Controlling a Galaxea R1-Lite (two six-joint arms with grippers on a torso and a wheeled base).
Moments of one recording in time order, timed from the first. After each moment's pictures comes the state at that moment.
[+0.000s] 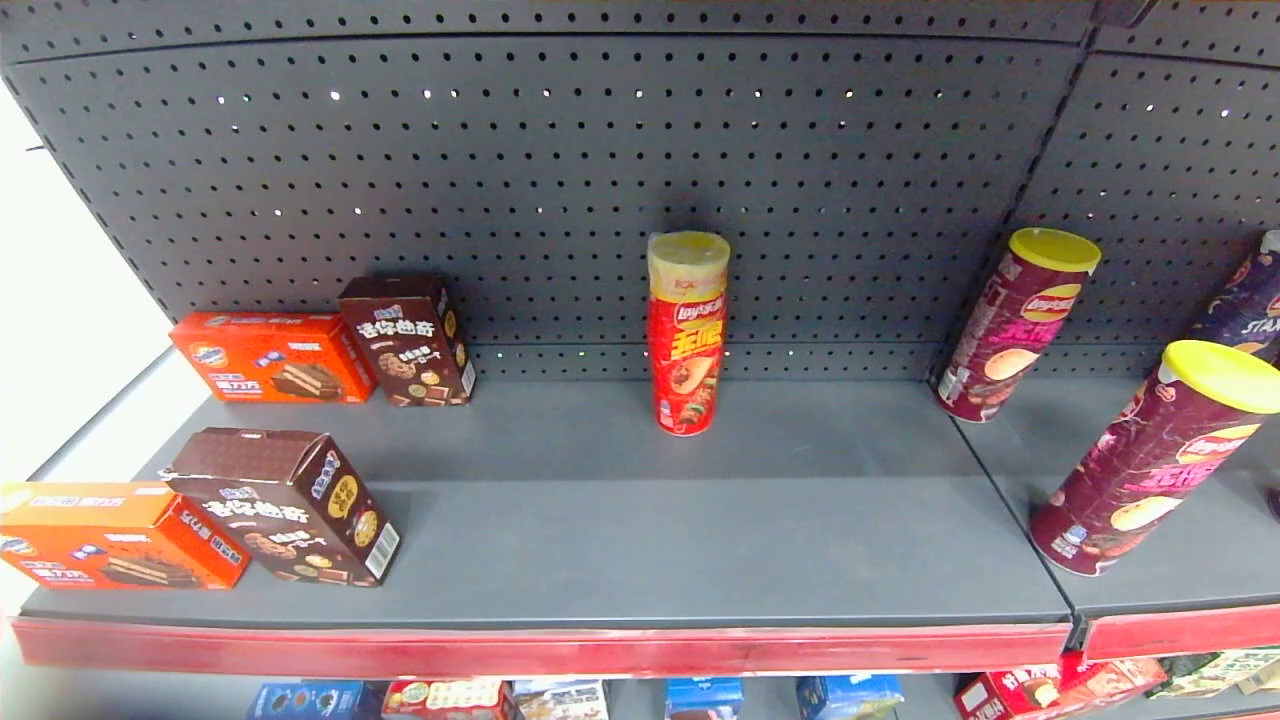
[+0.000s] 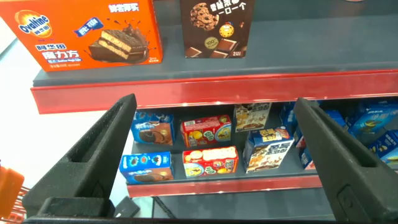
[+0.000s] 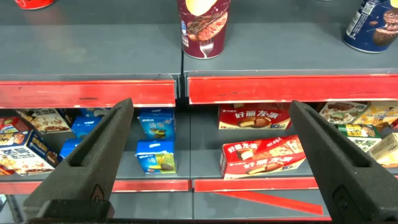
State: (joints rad) left arm 0.00 0.00 0.00 0.00 -0.03 0.02; right arm 0.02 0.01 0.00 0.00 -0.04 0.00
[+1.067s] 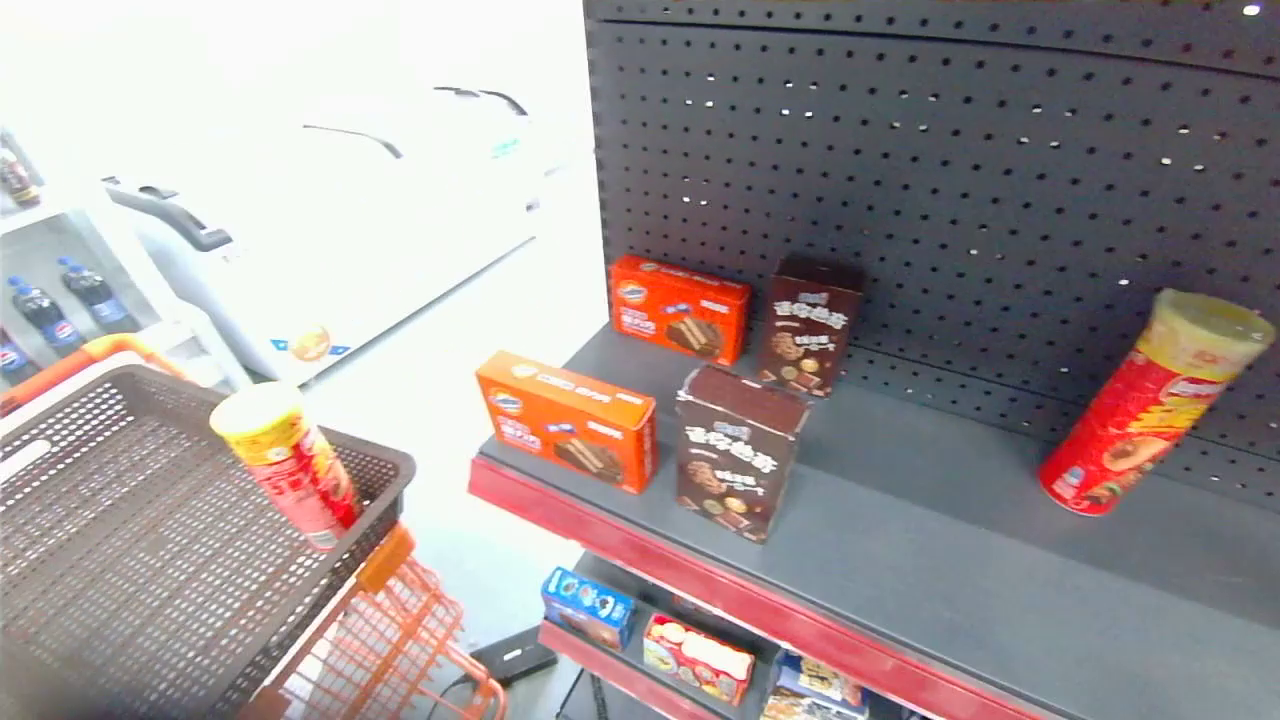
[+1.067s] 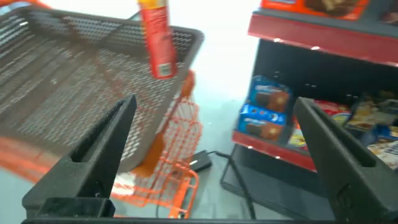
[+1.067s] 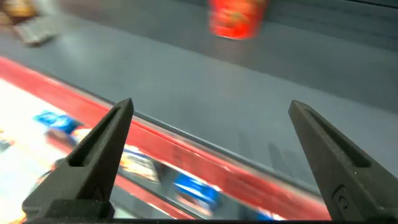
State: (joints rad) left arm 0.00 0.00 0.00 0.00 -0.03 0.02; right arm 0.02 0.01 0.00 0.00 -0.04 0.01
